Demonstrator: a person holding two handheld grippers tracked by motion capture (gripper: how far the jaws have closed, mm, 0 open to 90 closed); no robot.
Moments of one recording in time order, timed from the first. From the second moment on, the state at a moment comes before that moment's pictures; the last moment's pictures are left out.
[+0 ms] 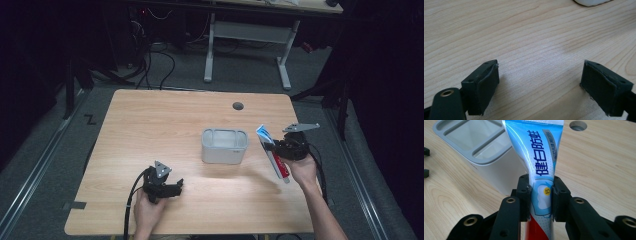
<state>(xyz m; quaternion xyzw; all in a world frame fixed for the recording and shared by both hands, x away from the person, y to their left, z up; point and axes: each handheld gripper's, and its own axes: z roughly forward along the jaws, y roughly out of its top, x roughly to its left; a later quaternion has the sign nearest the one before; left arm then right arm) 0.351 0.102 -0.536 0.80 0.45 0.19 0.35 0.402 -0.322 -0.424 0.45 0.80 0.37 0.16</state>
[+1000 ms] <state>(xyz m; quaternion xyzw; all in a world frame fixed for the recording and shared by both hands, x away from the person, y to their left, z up) 0.351 0.102 -0.536 0.80 0.45 0.19 0.35 0.403 -0.289 -0.385 0.38 0.80 0.43 0.15</state>
